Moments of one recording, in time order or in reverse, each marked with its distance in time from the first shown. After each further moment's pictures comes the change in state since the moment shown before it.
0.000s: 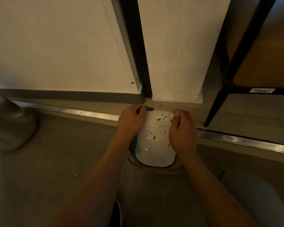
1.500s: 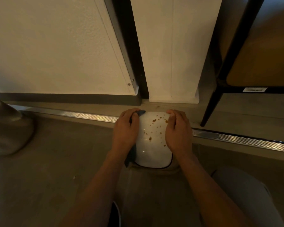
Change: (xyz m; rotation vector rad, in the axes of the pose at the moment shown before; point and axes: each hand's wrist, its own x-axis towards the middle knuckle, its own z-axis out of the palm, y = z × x) left_hand -0.026 -0.015 0.007 -0.028 0.146 0.081; right_hand 0.000 0.001 -0.001 0.021 -0.037 0.028
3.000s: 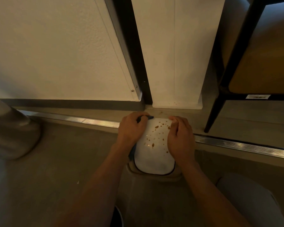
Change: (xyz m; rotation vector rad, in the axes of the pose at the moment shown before) left_hand 0.027 0.014 -0.004 0.019 -0.120 0.058; right_hand 0.001 -0.001 0.002 0.006 0.014 0.000
